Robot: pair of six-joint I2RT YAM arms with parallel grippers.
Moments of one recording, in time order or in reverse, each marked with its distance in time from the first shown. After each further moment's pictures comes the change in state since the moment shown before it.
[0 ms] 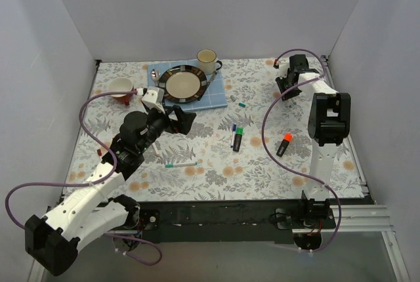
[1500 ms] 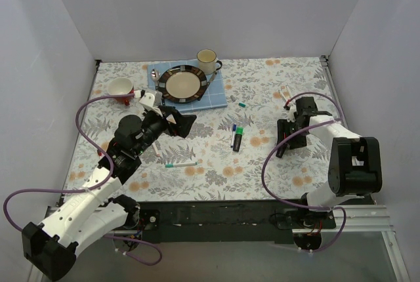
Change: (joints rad) left arm 0.001 -0.072 -0.017 0.023 0.060 0.018; right arm 0.021 -0.679 -0.853 -0.037 -0.119 0.369
